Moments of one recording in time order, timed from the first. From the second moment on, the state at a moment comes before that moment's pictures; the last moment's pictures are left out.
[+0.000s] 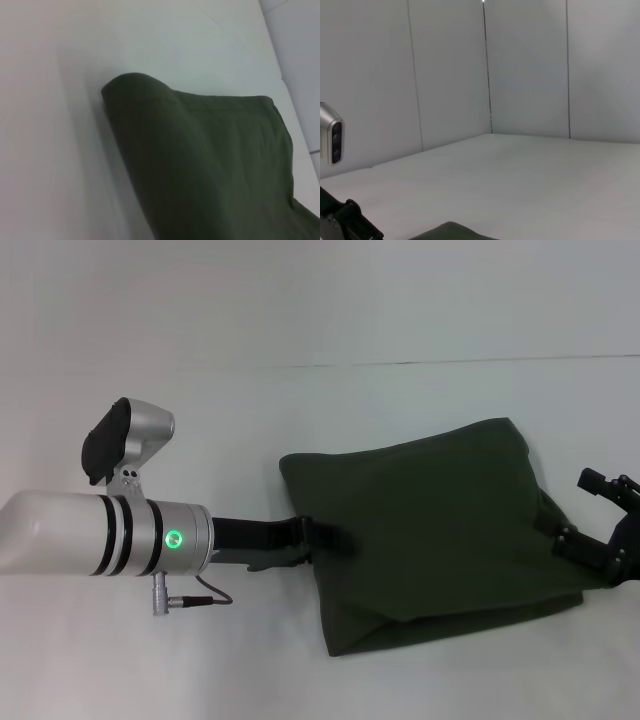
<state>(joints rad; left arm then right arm) -0.73 -2.16 0.99 0.49 2.05 1.10 -2.45 0.28 2.08 -0.57 -0.45 -1.64 -1.46 0.87</state>
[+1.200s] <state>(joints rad) -0.59 -2.13 0.89 0.67 2.06 1.12 -2.35 0.30 2.09 -0.58 -0.44 -1.65 -1.43 0.87</state>
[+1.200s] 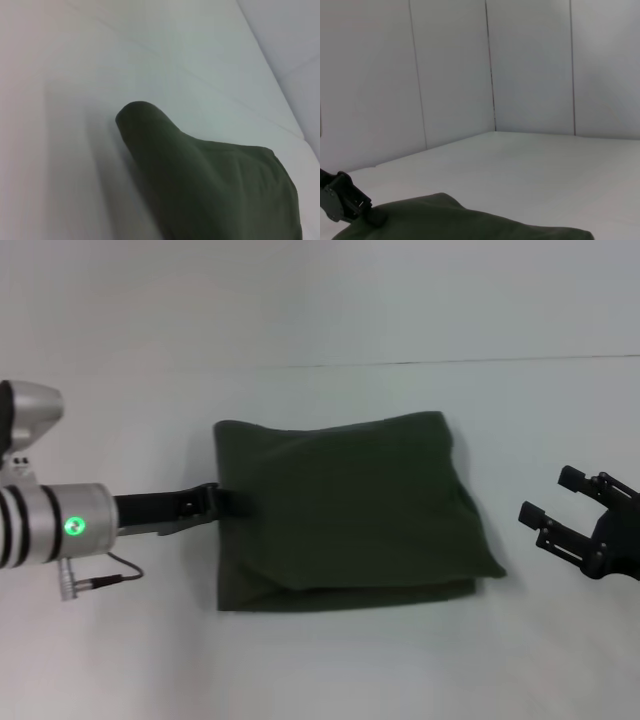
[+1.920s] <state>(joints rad) -0.55 -2.11 0.69 0.72 2.14 1.22 -2.27 0.34 2.09 -0.58 -0.43 -1.65 -1.43 0.88</state>
